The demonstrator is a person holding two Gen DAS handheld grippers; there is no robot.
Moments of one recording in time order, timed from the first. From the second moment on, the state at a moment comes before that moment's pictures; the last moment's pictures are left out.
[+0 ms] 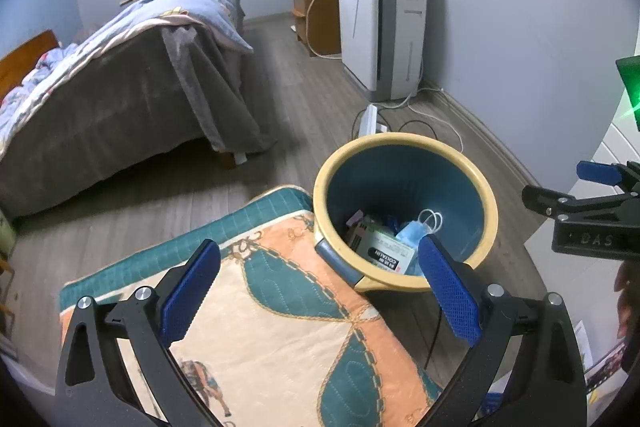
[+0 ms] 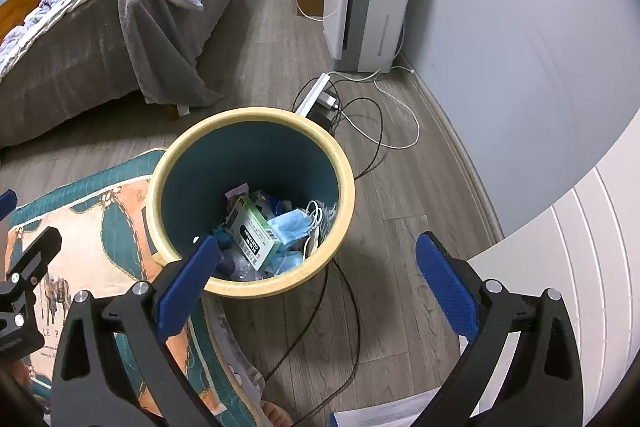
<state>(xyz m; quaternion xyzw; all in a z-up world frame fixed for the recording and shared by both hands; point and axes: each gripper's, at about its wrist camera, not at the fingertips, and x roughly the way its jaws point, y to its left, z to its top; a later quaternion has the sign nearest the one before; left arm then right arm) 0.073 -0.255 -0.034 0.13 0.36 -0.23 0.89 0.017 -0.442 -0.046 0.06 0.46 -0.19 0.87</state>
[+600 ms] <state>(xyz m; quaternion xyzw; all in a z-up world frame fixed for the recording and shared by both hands) 0.073 -0.254 -0.032 0.13 0.37 -0.23 0.89 0.018 -0.442 -0.048 0.06 0.46 -0.19 0.86</state>
